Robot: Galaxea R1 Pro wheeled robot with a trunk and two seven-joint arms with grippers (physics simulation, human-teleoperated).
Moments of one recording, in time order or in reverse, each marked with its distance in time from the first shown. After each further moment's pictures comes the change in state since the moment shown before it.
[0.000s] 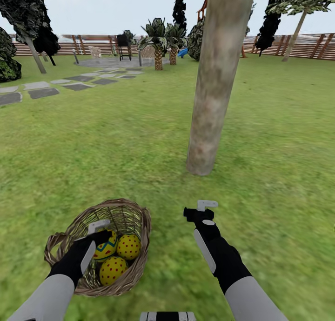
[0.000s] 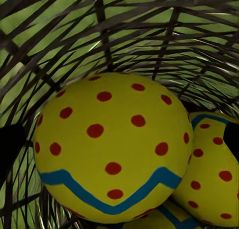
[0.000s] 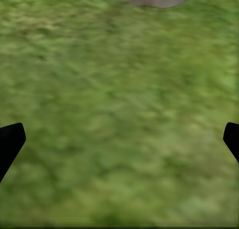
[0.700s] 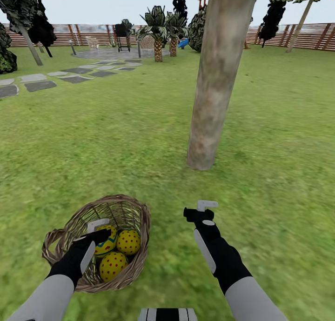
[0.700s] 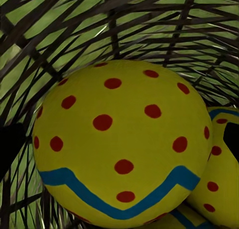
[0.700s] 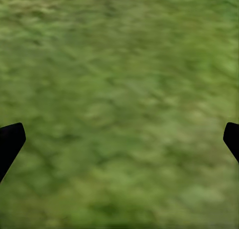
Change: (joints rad) left arm 0.002 0.002 0.000 -0.005 -0.001 -0.032 0.006; right arm 0.001 0.000 0.000 0.000 0.000 -0.001 0.000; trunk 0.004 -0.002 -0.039
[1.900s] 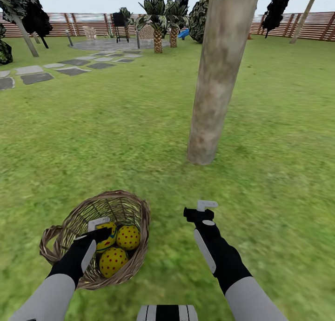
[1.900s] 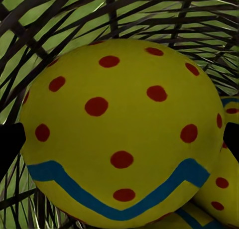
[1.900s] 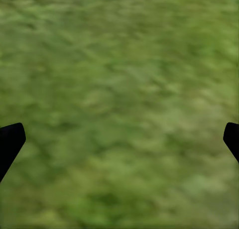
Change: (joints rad) left arm -0.002 -0.008 0.000 -0.016 0.000 0.000 0.006; right arm 0.000 0.000 0.000 0.000 0.000 0.000 0.000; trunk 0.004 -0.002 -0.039
